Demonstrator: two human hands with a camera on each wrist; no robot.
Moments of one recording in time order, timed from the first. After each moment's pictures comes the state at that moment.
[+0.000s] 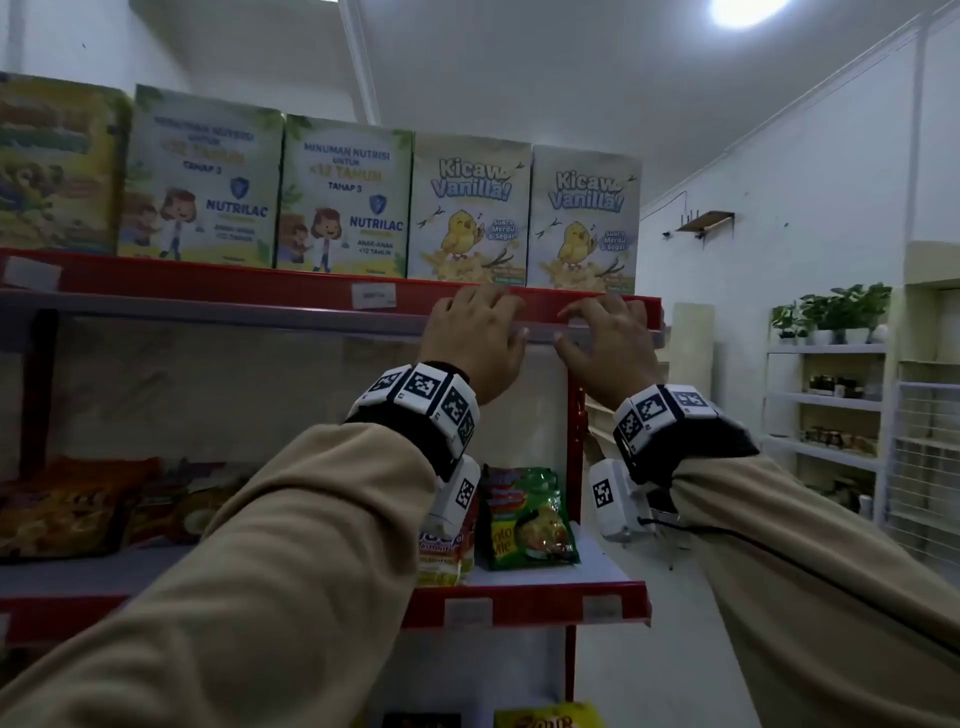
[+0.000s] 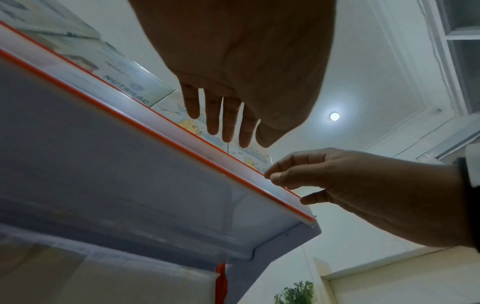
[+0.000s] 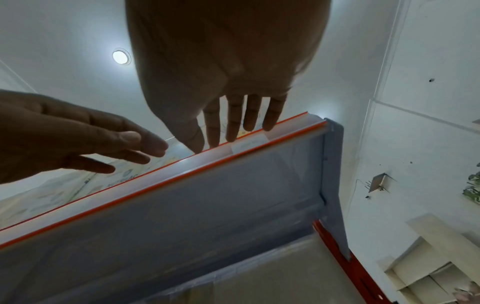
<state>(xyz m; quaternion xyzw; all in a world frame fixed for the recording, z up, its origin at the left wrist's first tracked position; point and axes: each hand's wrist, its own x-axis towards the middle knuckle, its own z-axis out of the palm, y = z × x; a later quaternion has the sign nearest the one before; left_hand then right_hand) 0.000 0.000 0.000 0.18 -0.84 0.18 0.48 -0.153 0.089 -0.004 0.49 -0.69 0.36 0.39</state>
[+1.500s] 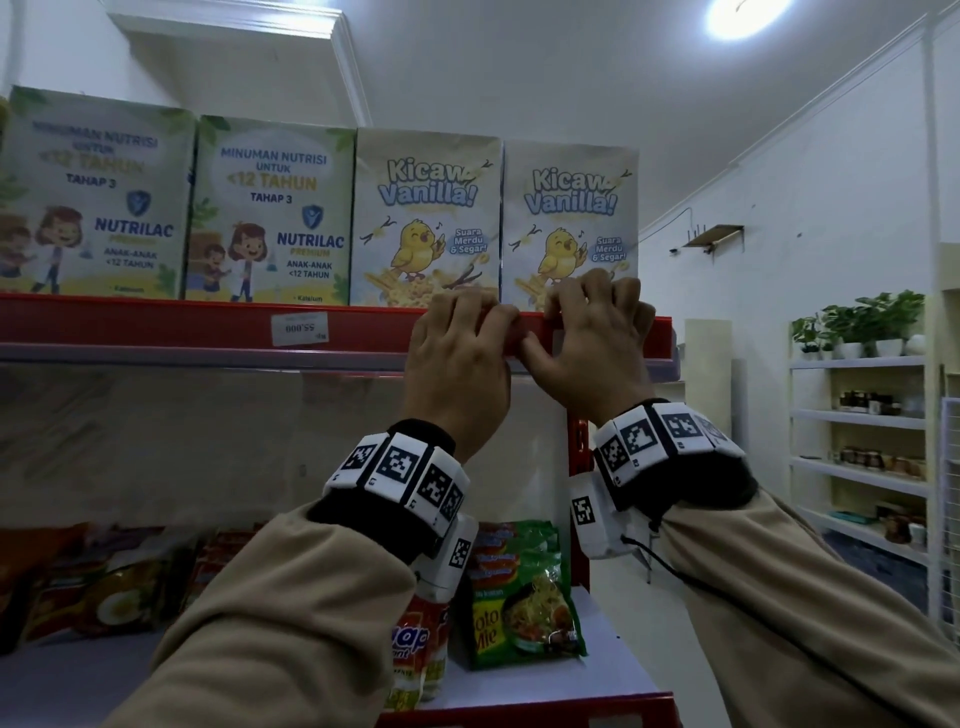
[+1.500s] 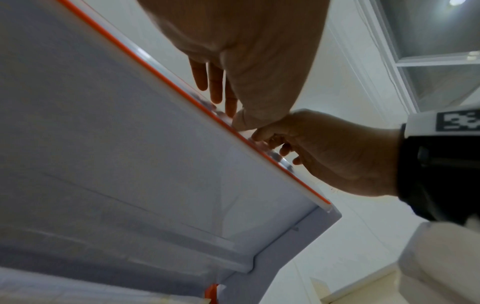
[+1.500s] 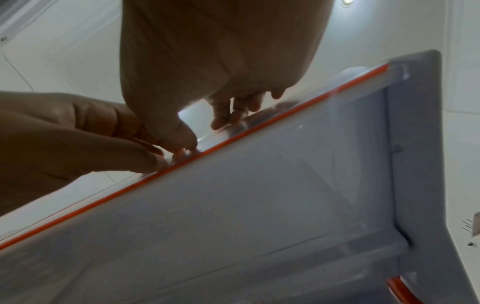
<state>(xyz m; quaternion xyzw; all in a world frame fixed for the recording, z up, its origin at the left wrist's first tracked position) -0.068 -0.030 0.003 0.15 -0.75 0.21 0.61 -0.193 0.047 0.027 0.46 -0.64 0.36 0.49</state>
